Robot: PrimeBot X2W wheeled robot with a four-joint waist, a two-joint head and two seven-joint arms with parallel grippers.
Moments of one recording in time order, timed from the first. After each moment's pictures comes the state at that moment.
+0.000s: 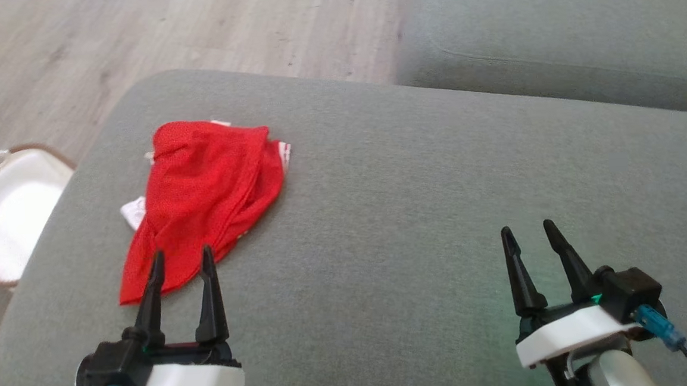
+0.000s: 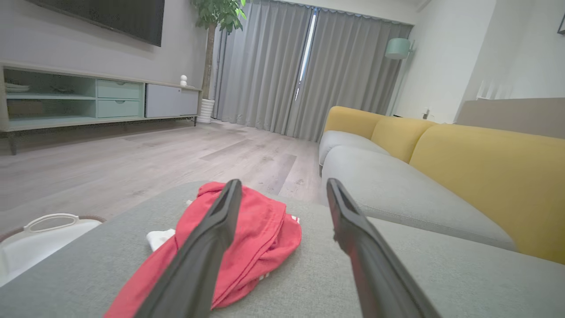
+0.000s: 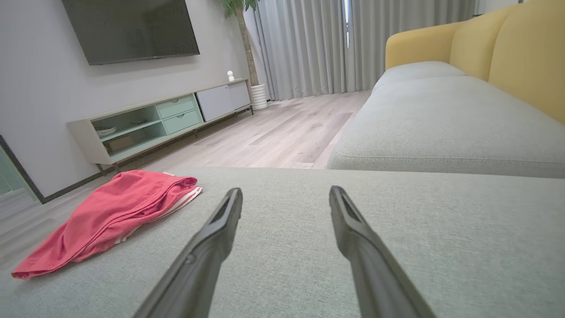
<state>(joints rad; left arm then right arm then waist) 0.01 0.05 -0.14 0.14 -0.26 -0.07 -0.26 -0.03 -0.05 0.16 0.31 0.23 0.12 -0.25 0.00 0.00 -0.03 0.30</state>
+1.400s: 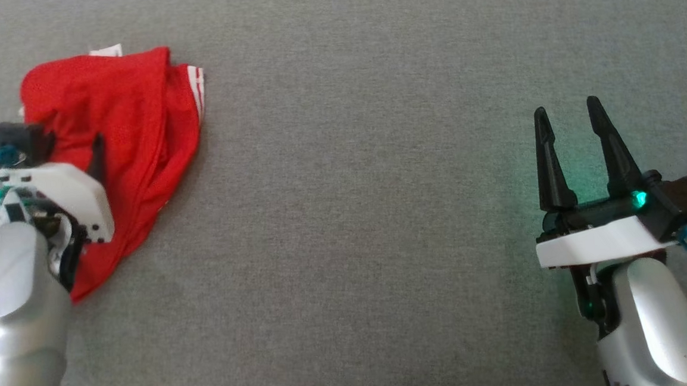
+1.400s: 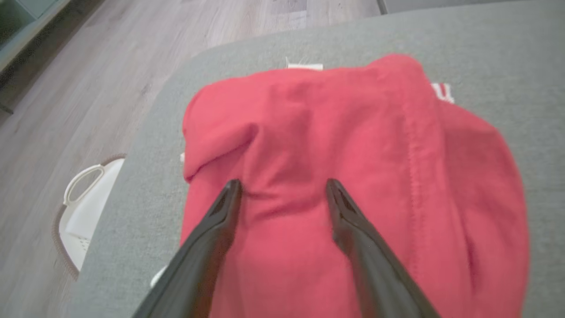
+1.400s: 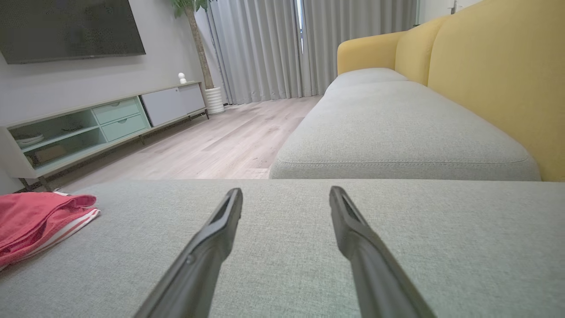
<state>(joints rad) -0.72 0.33 -0.21 0.83 -0.25 -0.13 0.17 -0.22 -0.05 0.06 0.16 0.11 0.12 -0.25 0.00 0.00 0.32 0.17</state>
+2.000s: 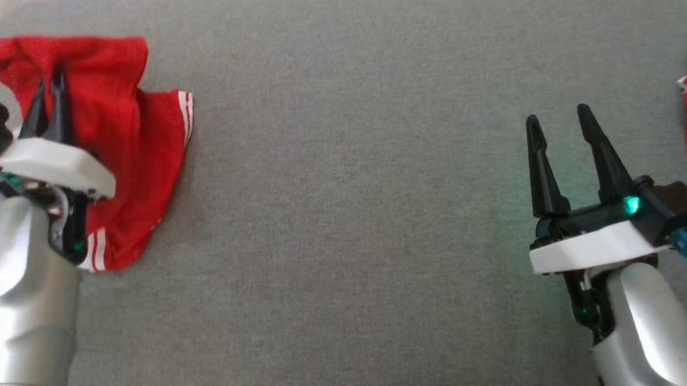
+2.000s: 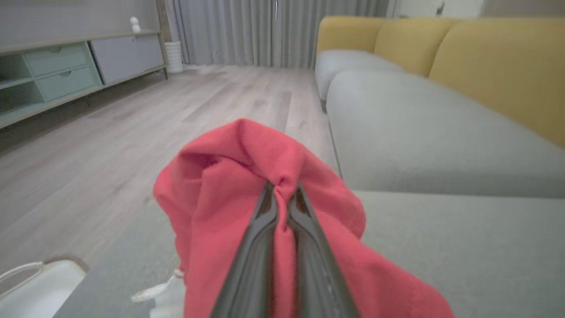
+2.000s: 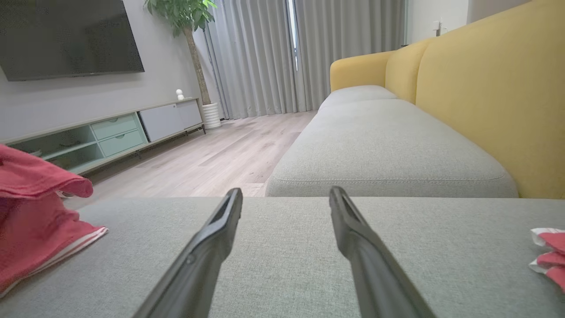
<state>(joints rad) -0.76 0.32 -0.22 0.82 -0.44 -0.13 -0.09 -0.22 -0.05 0.08 0.17 0.13 0.12 -0.25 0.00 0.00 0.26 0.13</state>
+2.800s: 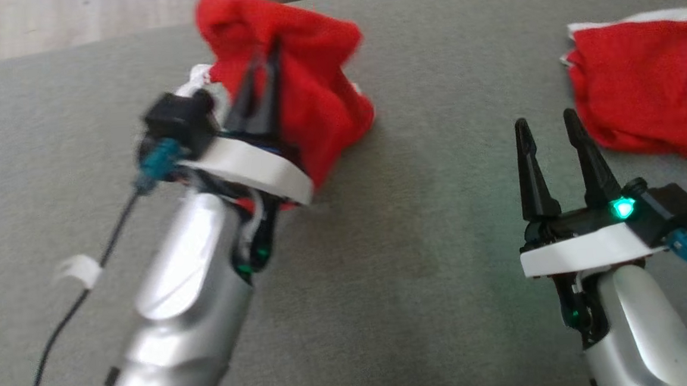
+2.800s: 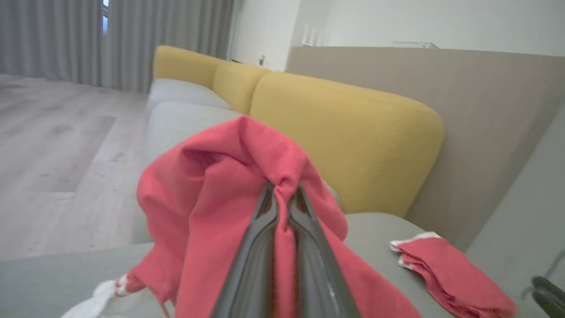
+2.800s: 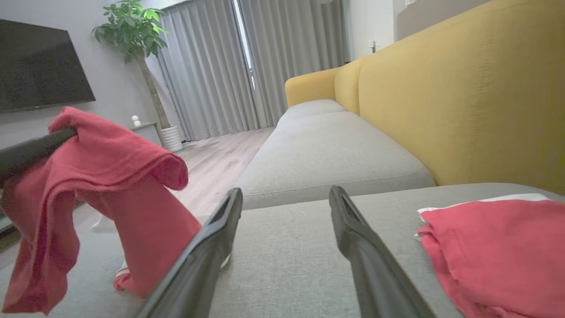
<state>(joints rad) -0.65 0.05 -0.46 0.36 -0.51 -0.02 -0.05 -0.21 -0.05 0.13 0.17 0.23 0.12 -0.25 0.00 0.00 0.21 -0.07</state>
